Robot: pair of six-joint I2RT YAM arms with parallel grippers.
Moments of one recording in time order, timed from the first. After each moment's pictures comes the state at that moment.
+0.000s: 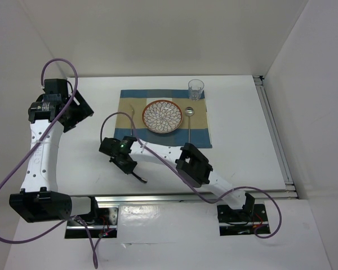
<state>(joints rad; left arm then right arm) 0.12 1.29 1.50 -1.09 -0.11 -0.55 1.19 2.49 2.23 -0.97 0.10 0.28</state>
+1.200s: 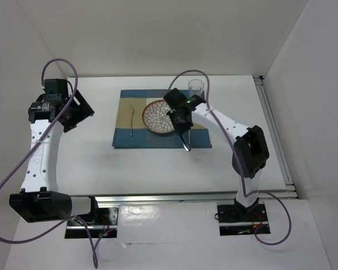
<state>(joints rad) 0.12 1.29 1.50 -1.09 -0.10 -0.56 0.70 1.88 1.66 -0.94 0.15 0.26</state>
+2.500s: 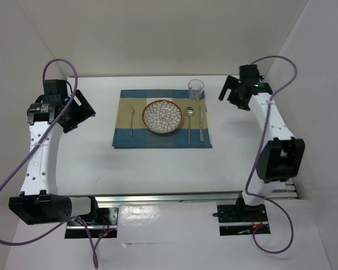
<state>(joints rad) 0.12 1.28 1.50 -1.10 -0.06 -0.54 0.07 1.71 1.59 -0.74 0.07 0.42</state>
